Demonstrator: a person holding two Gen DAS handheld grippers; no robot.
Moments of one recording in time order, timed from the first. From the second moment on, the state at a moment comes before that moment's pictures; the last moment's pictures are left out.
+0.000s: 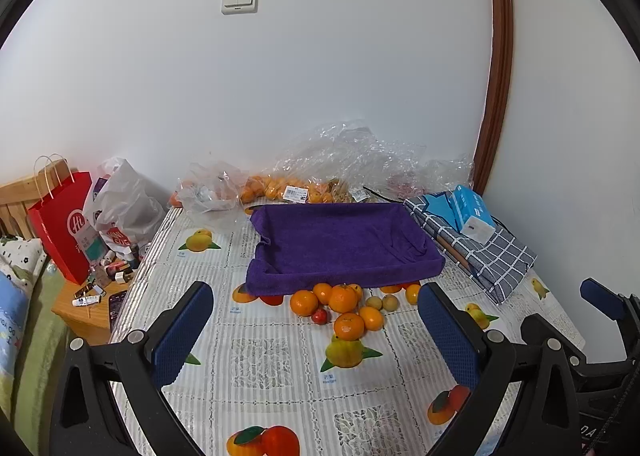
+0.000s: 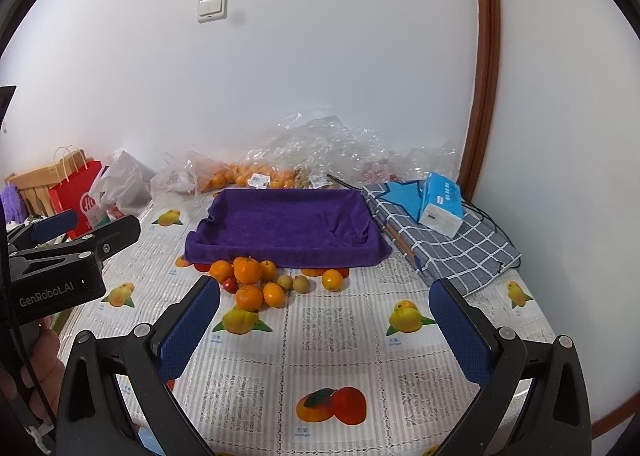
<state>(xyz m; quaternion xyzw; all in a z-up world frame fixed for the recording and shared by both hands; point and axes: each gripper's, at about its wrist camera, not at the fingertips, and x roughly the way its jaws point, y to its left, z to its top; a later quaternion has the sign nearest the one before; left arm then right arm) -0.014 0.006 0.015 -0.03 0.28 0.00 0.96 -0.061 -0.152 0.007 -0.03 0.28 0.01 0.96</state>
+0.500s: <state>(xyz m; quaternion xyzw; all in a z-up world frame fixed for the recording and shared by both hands) 0.031 0.022 -0.021 -0.04 0.31 0.00 0.95 -0.011 -0.151 -0.032 -0.05 0.32 0.01 0.95</state>
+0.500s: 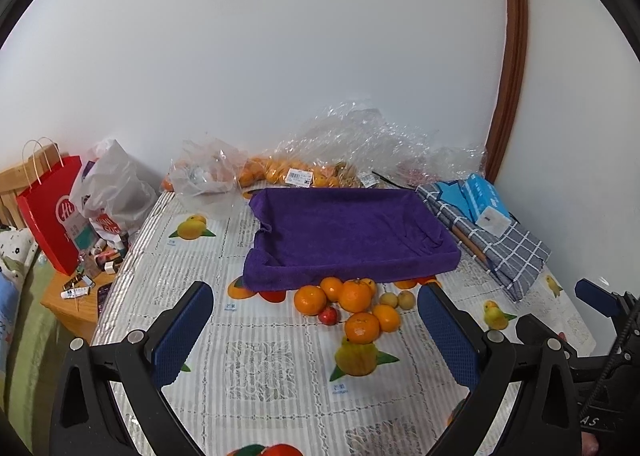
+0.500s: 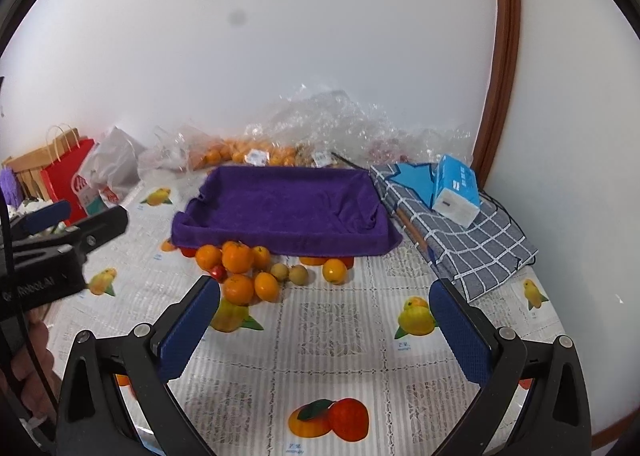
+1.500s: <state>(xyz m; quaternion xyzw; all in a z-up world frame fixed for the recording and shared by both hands) 0.115 0.086 -0.142 -0.08 0.39 0.02 0.92 0.085 -0.203 -0.151 0.01 0.40 -0.02 0.92</state>
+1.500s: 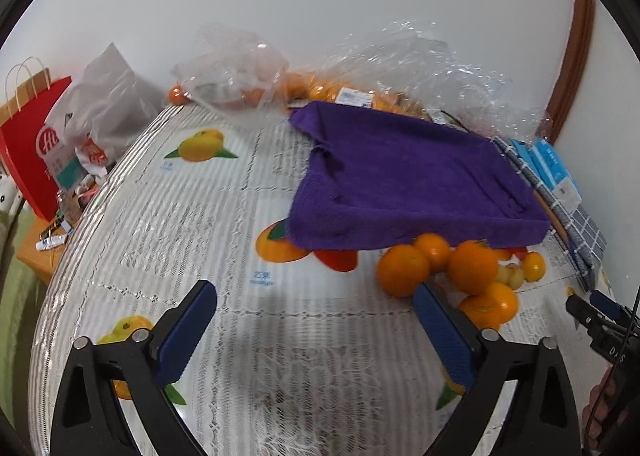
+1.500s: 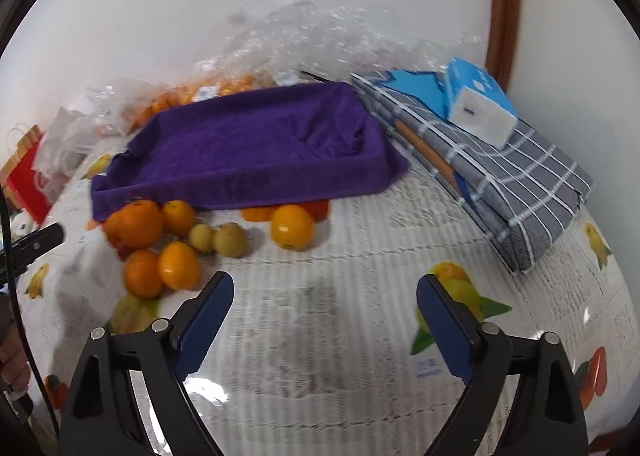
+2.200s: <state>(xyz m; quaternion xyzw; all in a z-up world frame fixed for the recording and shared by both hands) 0.126 0.073 -0.162 -0.08 0.38 -0.04 0.92 0.145 -0.185 -0.175 0.03 0.41 0.07 0.91</state>
